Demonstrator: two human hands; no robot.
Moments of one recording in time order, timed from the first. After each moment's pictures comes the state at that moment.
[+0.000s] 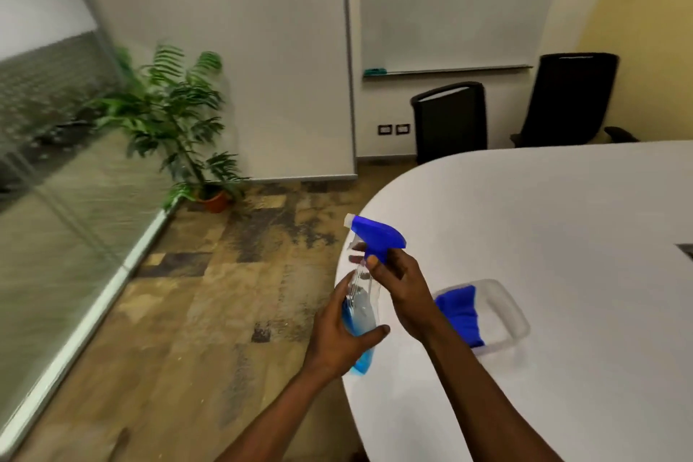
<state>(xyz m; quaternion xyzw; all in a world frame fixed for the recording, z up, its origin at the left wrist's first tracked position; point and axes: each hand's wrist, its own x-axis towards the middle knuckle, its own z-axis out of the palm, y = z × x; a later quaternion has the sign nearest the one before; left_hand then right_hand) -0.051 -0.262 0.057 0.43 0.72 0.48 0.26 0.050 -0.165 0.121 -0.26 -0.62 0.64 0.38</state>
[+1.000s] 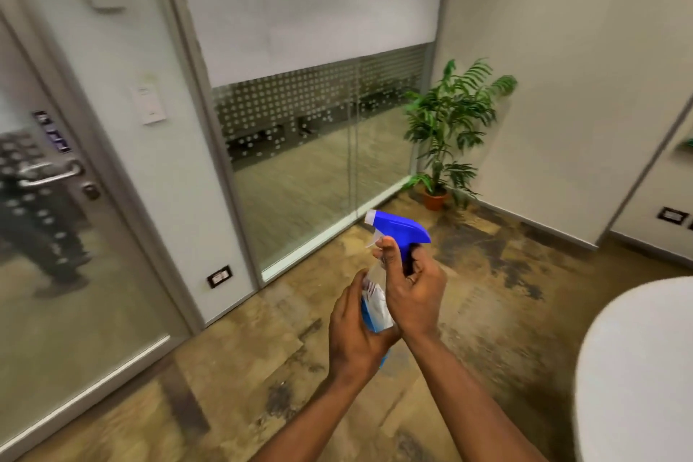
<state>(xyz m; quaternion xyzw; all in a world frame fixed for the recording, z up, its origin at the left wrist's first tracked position) -0.187 -0.690 0.091 0.18 0.78 0.60 -0.07 -0.185 -0.591 0.163 -0.08 -0.70 0.56 0.43</state>
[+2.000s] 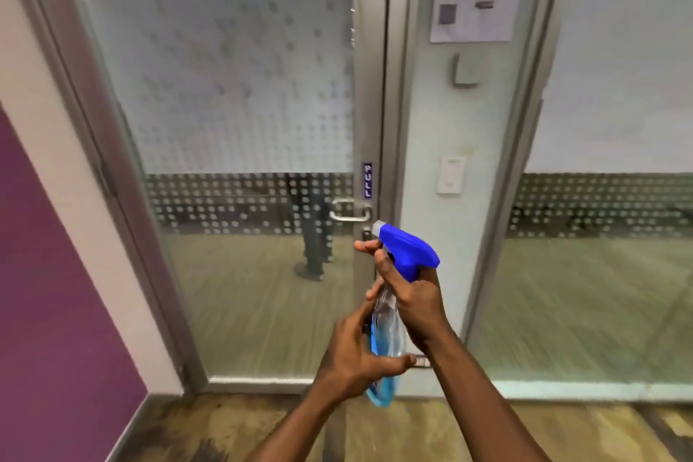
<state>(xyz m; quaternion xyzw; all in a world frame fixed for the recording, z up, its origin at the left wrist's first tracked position) -0.430 -1.077 0.180 -0.06 0.81 0.54 -0.22 -0.501 -0.981 0.259 0.32 -0.55 0.77 -0.08</state>
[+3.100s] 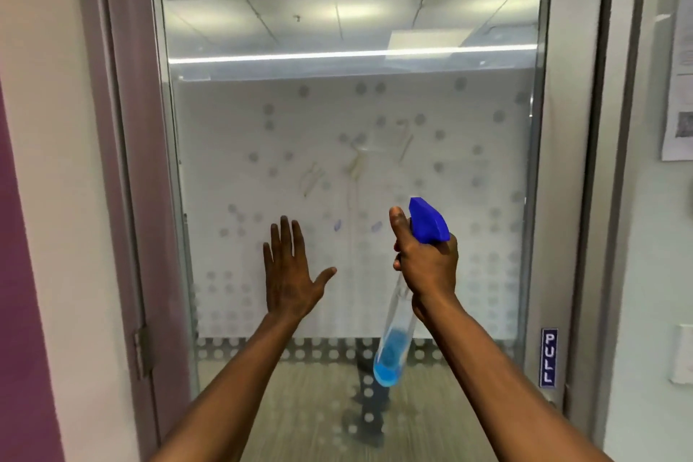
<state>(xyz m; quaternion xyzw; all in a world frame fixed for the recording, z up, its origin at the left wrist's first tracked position) -0.668 -1.716 0.358 -0.21 0.88 0.05 -0.43 -0.671 -1.477 0.440 0.22 -0.52 0.82 0.10</state>
